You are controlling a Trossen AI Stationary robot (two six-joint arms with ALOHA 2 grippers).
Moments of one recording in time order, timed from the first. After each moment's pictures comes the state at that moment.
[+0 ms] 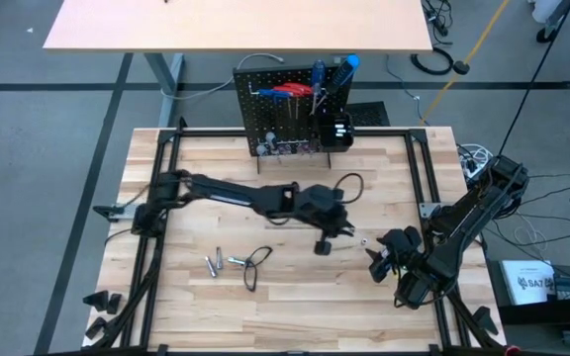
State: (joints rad) left arm -0.02 2.11 1.67 -0.05 0.20 0.22; right arm 0.89 1.38 0.80 -0.99 0.79 1.84
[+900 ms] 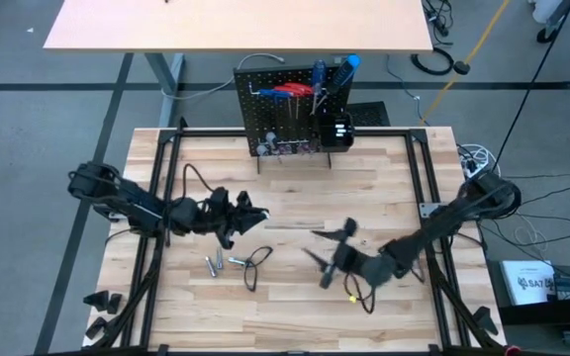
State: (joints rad) left arm -0.20 1.46 0.39 1.50 -0.16 -0.53; right arm 0.58 1.62 0.81 0.66 1.03 0.01
